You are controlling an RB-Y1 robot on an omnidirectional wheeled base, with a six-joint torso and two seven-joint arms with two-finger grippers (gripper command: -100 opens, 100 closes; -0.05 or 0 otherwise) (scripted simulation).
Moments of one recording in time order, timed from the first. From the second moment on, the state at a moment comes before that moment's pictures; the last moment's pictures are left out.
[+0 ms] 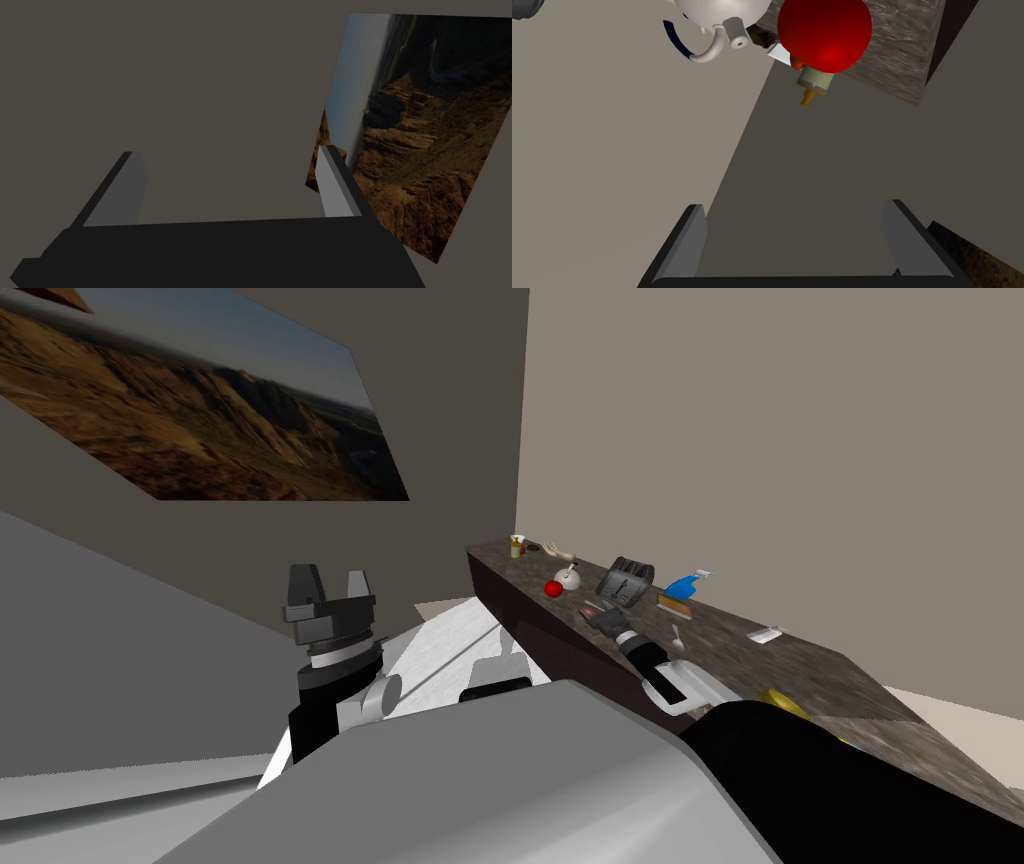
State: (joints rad) left arm 0.45 -0.01 0.04 -2.30 -0.03 -0.60 -0.07; right arm 0.79 -0.71 -0.29 -2.11 0.54 -0.11 0.71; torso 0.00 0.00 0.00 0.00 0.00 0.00
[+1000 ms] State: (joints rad) left arm 0.45 -0.01 0.04 -2.30 -0.03 -0.60 -0.07; right arm 1.03 -0.89 -0.37 -1.94 0.65 -0.05 0.80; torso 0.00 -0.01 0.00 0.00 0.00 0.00
